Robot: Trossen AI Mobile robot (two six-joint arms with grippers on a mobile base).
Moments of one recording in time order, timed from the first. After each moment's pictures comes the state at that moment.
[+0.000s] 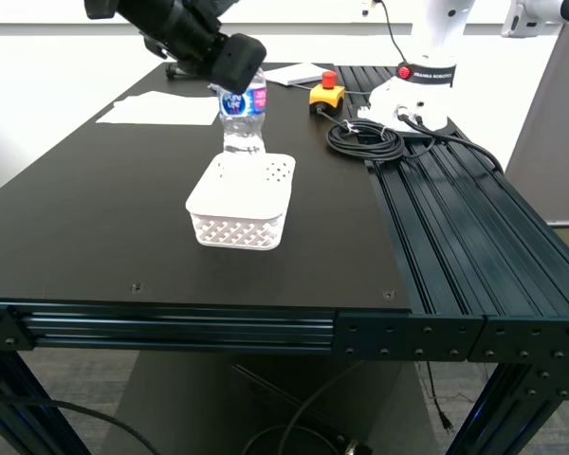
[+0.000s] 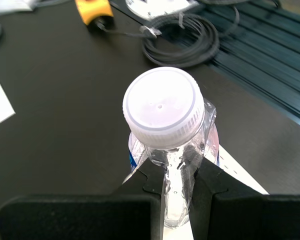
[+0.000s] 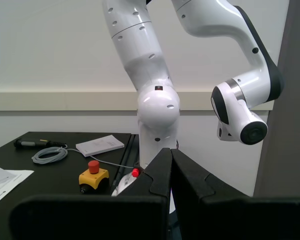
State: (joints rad) arm 0 0.00 1.05 0.52 0.62 -0.01 0.00; arm 1 -0.46 1.81 1.09 0.05 0.15 0.28
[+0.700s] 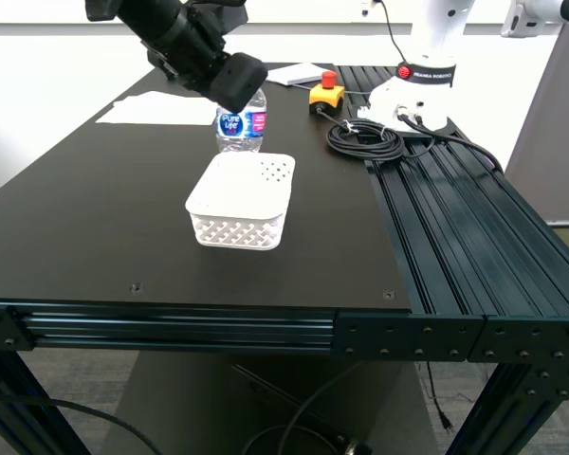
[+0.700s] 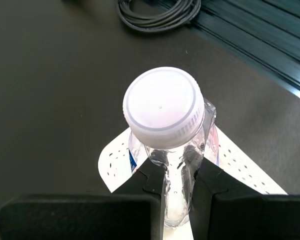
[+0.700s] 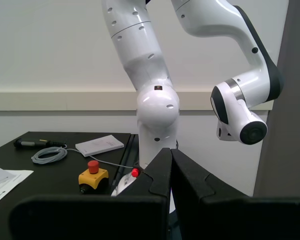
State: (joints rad) arm 0 0.00 1.05 0.52 0.62 -0.01 0.00; arm 1 -0.49 1.81 1.09 -0.07 0.14 0.31
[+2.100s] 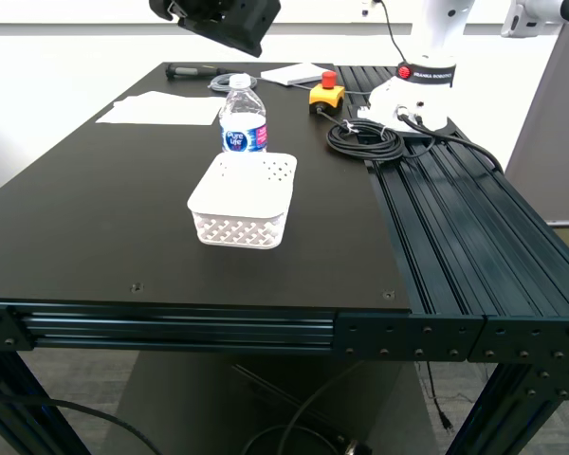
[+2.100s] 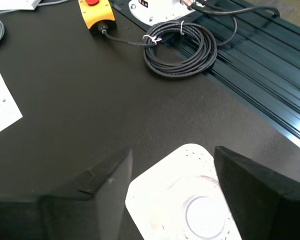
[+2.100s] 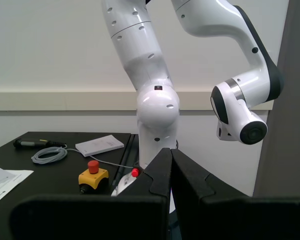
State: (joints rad) arm 0 0.00 1.05 0.52 0.62 -0.01 0.00; arm 1 -0.48 1.81 1.31 -0.21 0.10 0.25
